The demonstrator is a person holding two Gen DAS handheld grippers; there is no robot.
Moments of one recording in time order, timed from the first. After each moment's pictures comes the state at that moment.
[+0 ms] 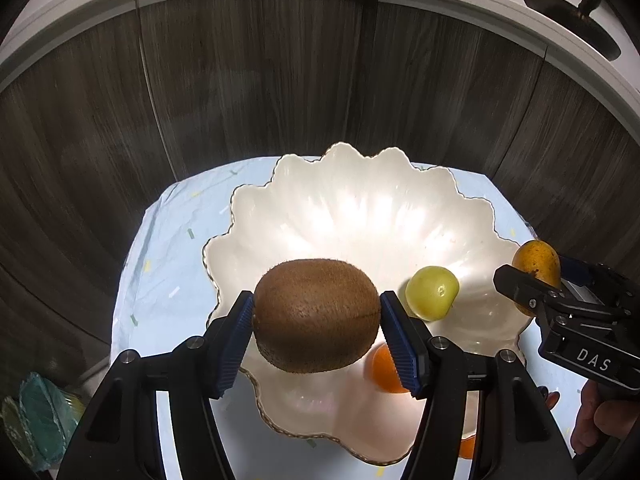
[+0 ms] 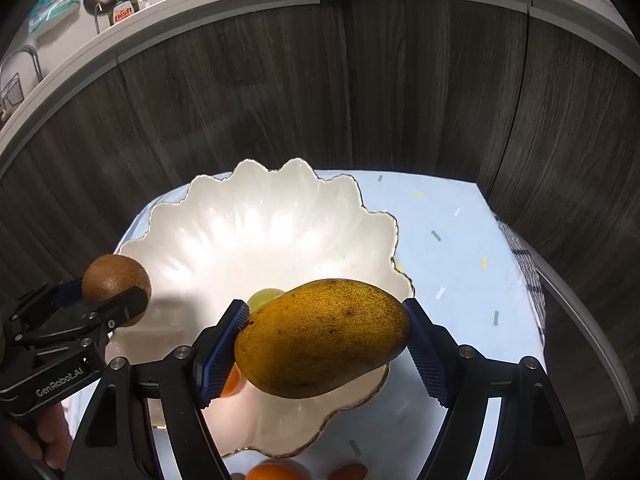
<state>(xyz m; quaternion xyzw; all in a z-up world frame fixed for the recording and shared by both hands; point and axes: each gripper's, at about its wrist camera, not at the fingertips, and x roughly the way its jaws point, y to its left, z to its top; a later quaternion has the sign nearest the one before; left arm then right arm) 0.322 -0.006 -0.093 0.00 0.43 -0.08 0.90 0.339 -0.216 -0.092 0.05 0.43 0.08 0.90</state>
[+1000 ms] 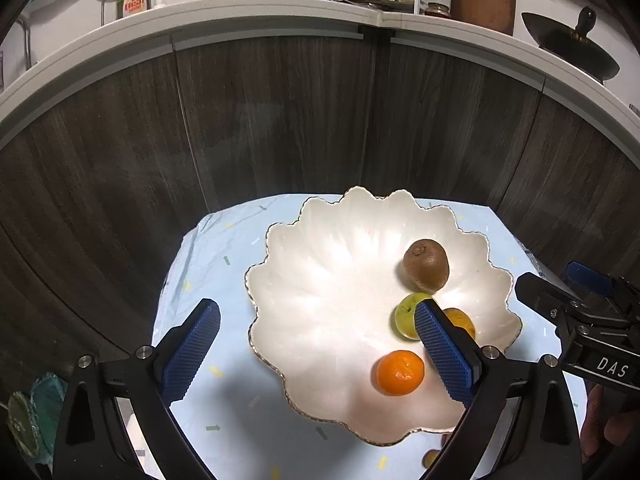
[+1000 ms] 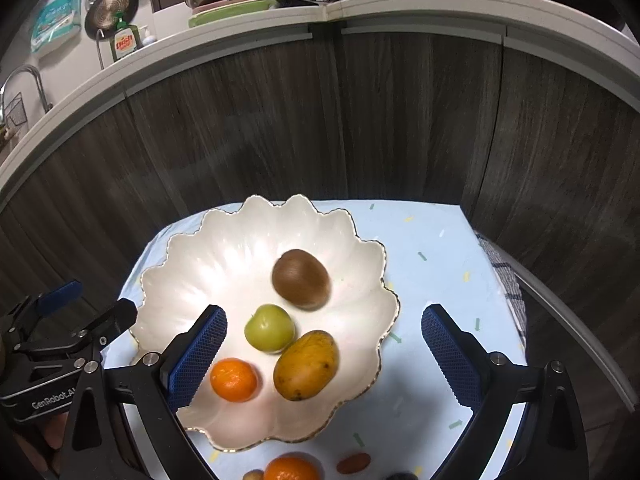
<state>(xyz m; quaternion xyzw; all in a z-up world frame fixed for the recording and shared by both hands) 0.297 0.003 -0.052 0.00 0.38 -0.04 0.92 0.313 -0.222 -0.051 0.07 0.38 0.07 0.92</state>
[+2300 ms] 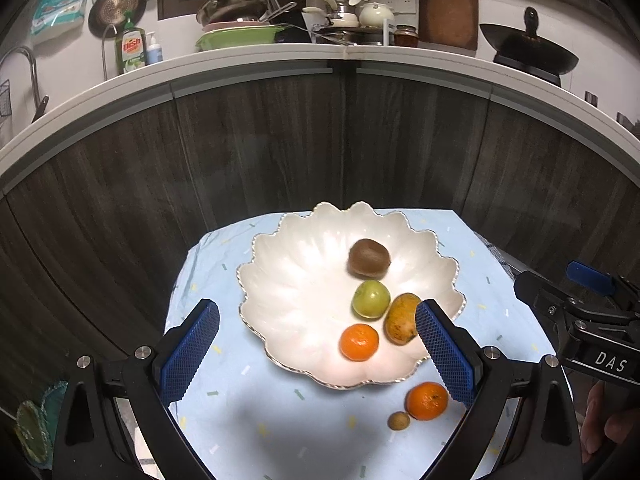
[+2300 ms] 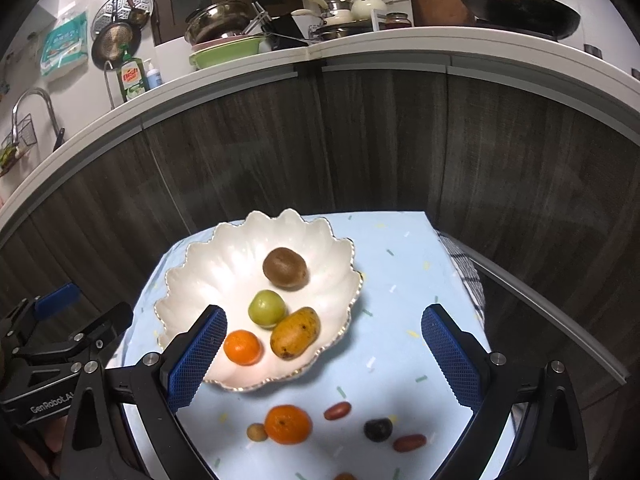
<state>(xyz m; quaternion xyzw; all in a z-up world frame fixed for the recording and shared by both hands) 0.218 -0.030 -0.014 0.03 0.34 -0.05 0.94 0.232 -0.258 -0.022 0.09 0.35 0.05 0.93</state>
